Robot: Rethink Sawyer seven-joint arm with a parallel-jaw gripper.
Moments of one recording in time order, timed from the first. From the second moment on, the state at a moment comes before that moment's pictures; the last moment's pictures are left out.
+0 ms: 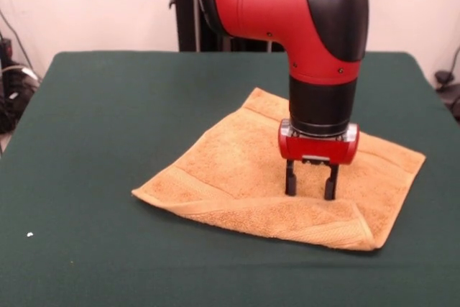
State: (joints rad) arm -0.04 -0.33 -0.03 1.56 0.38 0.18 1.56
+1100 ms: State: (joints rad) arm 0.04 -0.33 -0.06 1.51 0.43 0.19 1.56
